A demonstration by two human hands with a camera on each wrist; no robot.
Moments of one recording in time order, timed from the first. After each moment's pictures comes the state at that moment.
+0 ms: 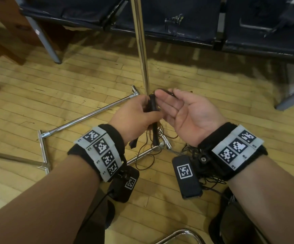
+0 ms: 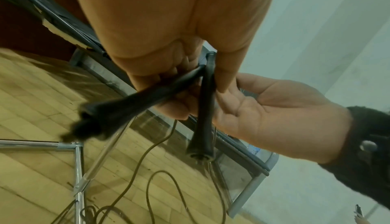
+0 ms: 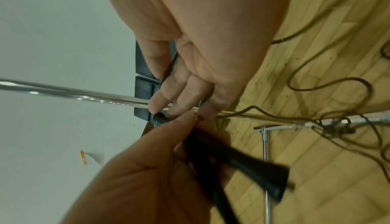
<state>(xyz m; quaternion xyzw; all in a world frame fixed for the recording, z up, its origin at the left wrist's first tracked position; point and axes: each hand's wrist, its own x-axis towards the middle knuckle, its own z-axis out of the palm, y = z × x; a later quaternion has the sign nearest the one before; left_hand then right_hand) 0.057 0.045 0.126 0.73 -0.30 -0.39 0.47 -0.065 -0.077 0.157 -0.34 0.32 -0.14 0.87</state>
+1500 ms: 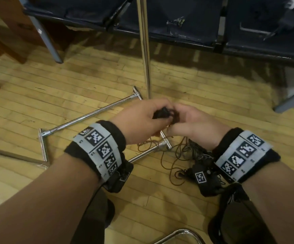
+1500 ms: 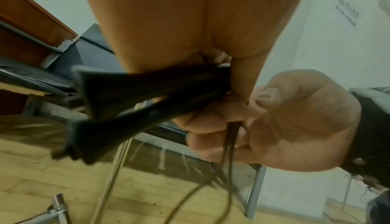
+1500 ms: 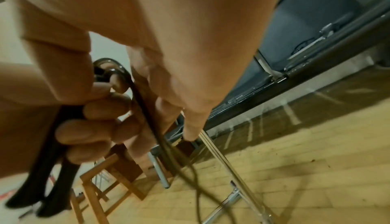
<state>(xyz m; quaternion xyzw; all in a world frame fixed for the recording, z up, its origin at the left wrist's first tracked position) 0.047 0.060 0.165 0.75 -0.48 -0.33 0.32 -0.093 -0.080 0.156 -0.77 0.18 0.07 0.61</state>
